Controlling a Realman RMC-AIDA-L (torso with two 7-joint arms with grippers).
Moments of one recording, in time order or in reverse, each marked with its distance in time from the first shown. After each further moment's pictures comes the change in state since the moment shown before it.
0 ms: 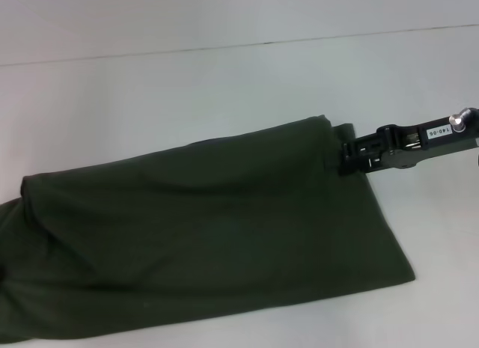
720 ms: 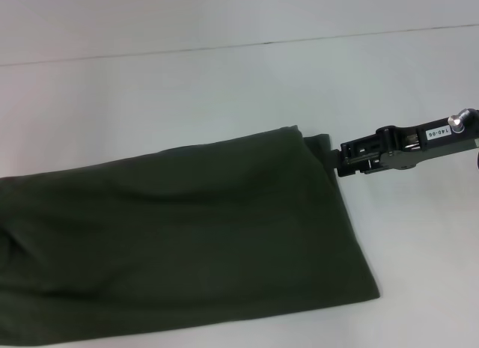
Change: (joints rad) left arm 0.050 0.027 0.070 0.102 0.011 0.014 -0.065; right arm 0.000 0.000 -0.007 0.000 0.000 0.003 0.003
